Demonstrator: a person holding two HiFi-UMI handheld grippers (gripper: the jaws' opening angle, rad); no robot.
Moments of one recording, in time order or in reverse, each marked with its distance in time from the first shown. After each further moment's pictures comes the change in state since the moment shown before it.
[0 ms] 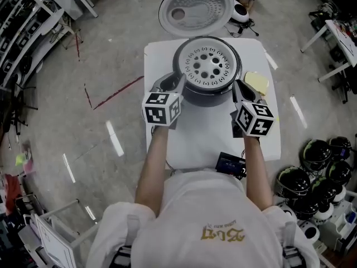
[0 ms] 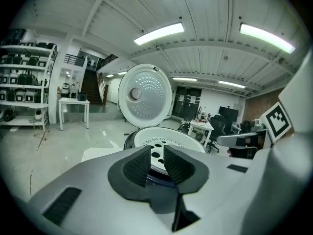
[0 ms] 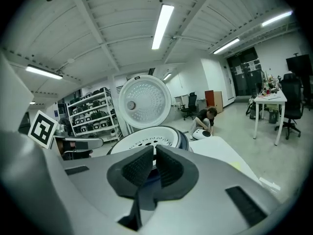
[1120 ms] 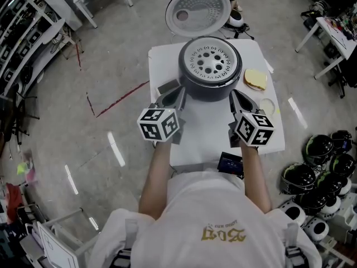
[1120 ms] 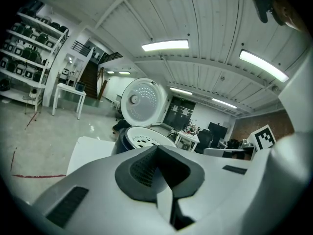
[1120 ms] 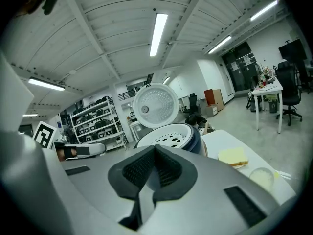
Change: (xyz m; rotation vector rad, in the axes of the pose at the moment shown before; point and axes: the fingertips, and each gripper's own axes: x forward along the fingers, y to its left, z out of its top) left arm -0.085 -0.027 -0.016 -0.161 -0.083 -0.139; right arm -0.062 0.059 -0.021 0.091 -0.061 0.038
